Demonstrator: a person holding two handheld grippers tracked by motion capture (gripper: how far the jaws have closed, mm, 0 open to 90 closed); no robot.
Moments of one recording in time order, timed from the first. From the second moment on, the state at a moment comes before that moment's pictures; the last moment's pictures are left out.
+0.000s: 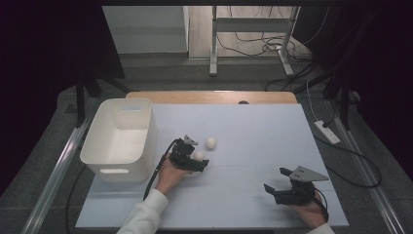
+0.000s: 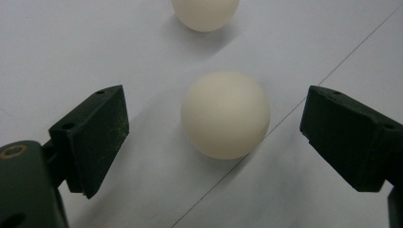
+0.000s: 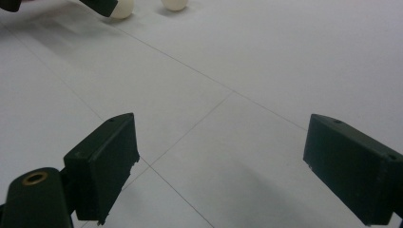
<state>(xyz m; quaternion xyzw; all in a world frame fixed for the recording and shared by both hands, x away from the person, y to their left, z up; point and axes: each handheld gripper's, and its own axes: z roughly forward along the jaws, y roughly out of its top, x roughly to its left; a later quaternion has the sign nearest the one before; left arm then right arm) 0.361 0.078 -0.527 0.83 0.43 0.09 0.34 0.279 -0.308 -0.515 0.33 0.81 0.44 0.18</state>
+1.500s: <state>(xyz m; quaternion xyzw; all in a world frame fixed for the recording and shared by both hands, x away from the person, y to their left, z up) 0.341 0.091 -0.502 0.83 0.39 0.10 0.39 0.278 -0.309 -0.515 0.34 0.81 0.44 0.19</state>
